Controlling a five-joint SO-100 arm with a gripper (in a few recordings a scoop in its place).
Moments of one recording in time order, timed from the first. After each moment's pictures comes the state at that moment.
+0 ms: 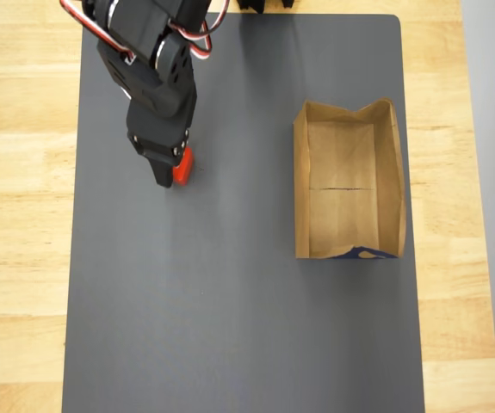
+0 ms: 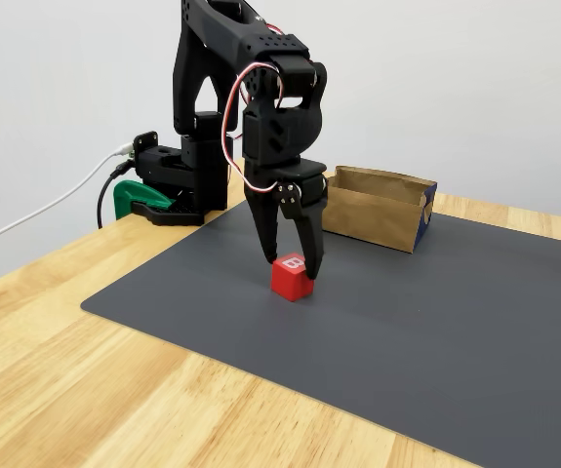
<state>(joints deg) 37.9 83.6 96.3 70.2 -23.8</state>
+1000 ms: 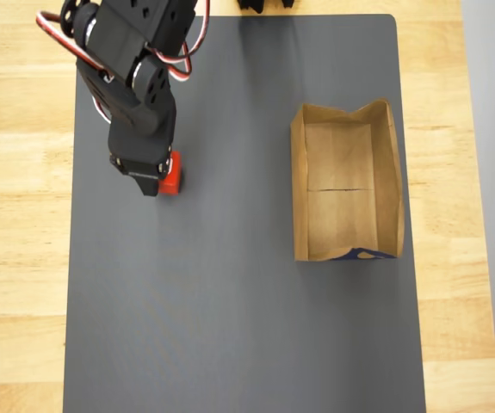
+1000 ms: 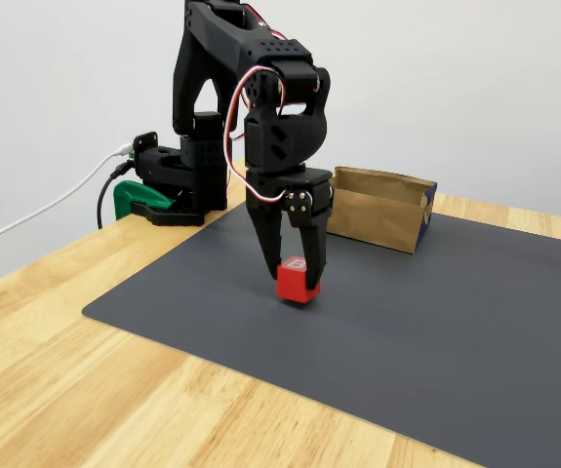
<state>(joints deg) 38.0 83.7 94.8 61.1 -30.6</state>
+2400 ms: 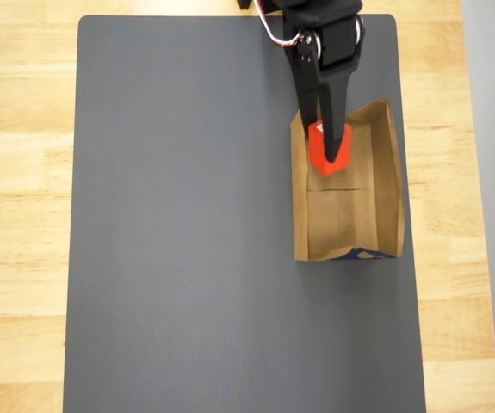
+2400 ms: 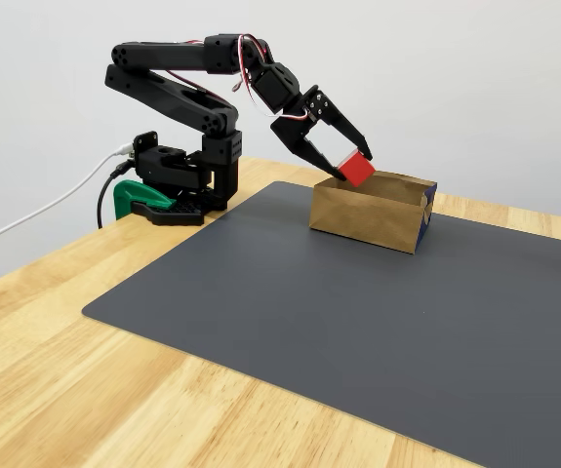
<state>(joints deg) -6.6 159.2 149.2 47.7 -12.3</state>
